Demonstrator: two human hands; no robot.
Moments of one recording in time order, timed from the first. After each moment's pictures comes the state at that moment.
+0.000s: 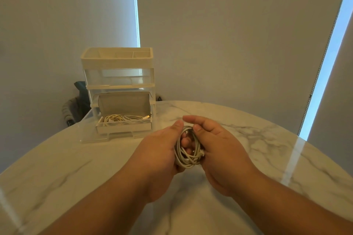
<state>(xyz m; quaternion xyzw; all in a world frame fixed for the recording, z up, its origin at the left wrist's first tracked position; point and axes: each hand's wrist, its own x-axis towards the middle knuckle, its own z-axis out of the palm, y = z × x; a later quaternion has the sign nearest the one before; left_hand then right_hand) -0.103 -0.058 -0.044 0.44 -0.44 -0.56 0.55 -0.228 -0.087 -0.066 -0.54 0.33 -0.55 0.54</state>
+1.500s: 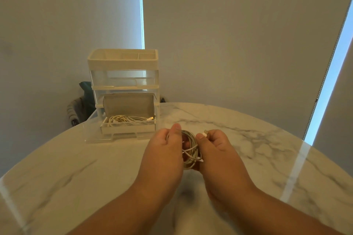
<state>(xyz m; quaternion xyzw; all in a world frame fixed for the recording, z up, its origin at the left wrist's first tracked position) -0.108 -0.065 -0.062 0.51 -0.47 -0.37 0.62 -0.213 -0.080 -0.082 -0.51 0.43 -0.58 0.46</state>
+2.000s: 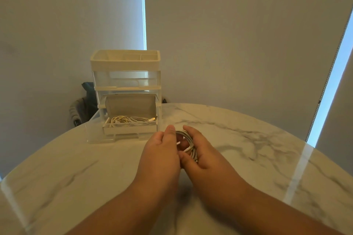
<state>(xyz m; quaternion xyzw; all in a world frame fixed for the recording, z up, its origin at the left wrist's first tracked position) -0.107 -0.067 -0.059 0.50 -0.37 -0.45 0.64 -0.218 -0.076 -0.080 -0.76 0.43 -0.40 0.30</state>
